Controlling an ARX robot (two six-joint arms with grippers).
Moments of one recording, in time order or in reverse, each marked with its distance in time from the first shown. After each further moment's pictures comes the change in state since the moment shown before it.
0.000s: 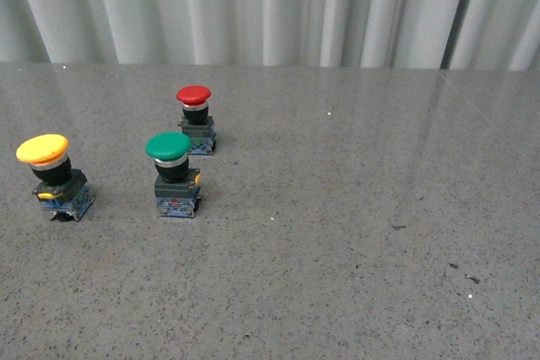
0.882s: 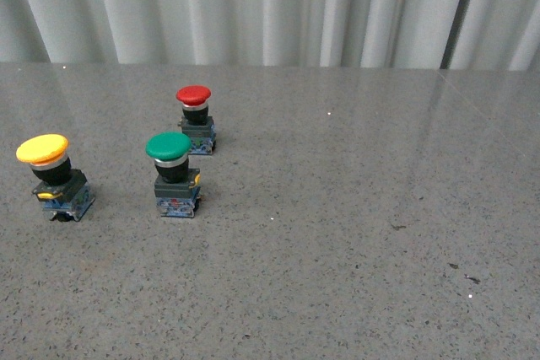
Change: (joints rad) left arm 0.000 0.000 0.000 0.000 0.000 0.000; right arm 0.000 0.000 0.000 0.000 0.000 0.000
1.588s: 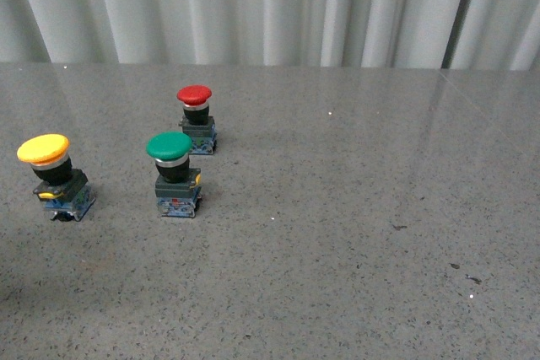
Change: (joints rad) left arm -0.065 0.973 0.457 0.301 -0.036 0.004; right arm 0.000 0.000 0.000 0.000 0.000 -0.001
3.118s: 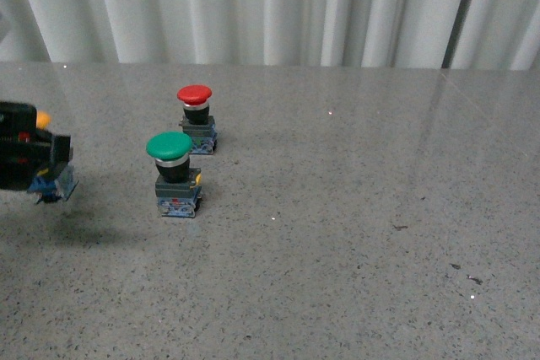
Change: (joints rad) left arm -0.035 0.510 0.220 -0.024 0.029 0.076; right arm 0.000 0.000 0.000 0.000 0.000 0.000
